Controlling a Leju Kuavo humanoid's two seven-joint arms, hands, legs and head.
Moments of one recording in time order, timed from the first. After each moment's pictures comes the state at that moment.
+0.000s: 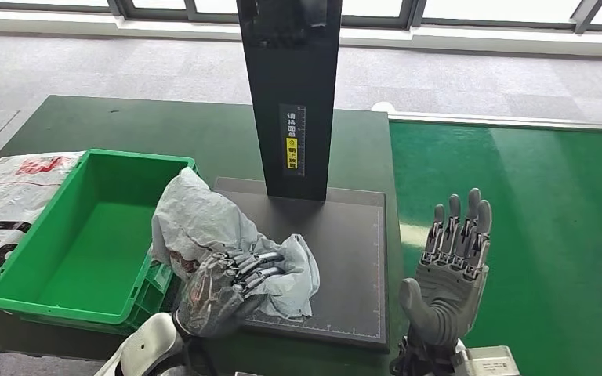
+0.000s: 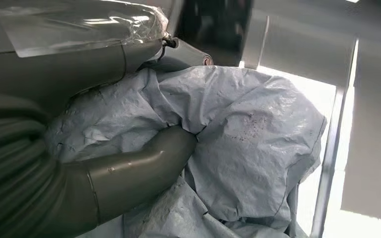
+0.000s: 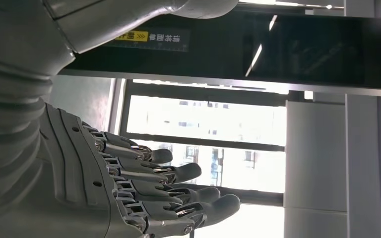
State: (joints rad) left arm -0.09 0.16 -0.41 -1.61 -1.04 0.46 -0.36; right arm 0.10 0.01 0.48 -1.93 0.17 -0.69 -0.70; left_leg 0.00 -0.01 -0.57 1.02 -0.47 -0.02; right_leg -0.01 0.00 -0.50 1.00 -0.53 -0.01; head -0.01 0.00
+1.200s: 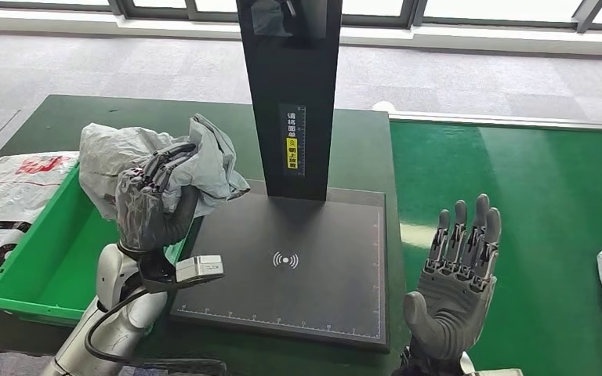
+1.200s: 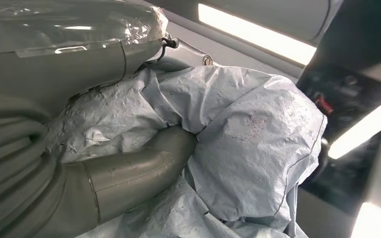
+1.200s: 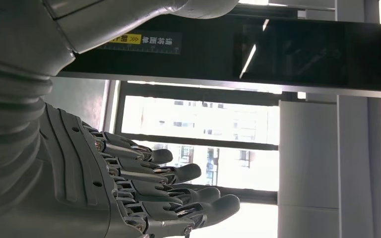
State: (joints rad) left arm -0.32 0.12 -0.21 -1.47 -0.83 0.68 -0.35; right arm 0.14 0.01 0.50 -1.99 0.19 -0.70 -0.70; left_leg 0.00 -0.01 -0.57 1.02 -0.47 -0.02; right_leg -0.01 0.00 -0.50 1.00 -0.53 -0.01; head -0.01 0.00
